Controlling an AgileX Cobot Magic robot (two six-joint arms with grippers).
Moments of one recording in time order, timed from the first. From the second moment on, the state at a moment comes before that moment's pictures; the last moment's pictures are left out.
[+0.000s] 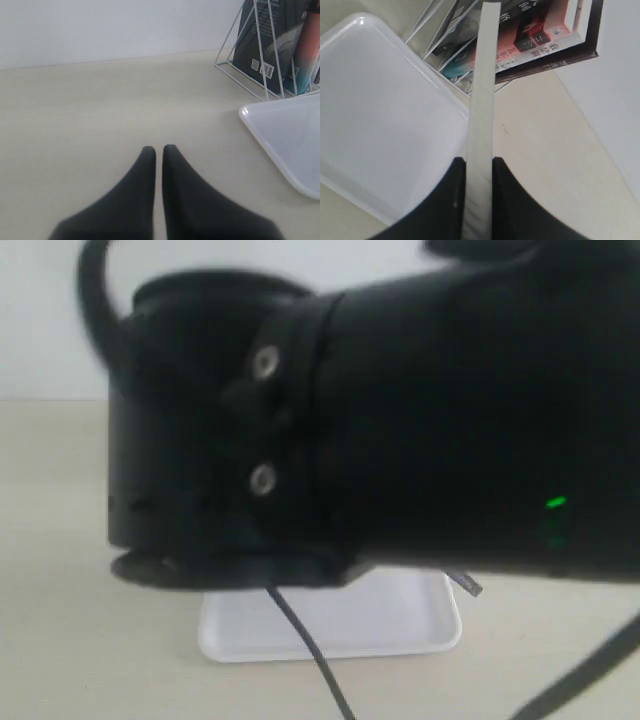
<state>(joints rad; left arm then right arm) -0.10 0.00 0.00 -0.04 0.33 0.08 1.26 1.70 -1.35 -0.94 1.22 0.69</state>
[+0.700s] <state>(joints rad) -0.10 0.00 0.00 -0.04 0.33 0.08 1.18 1.97 -1.37 -1.02 1.21 0.67</state>
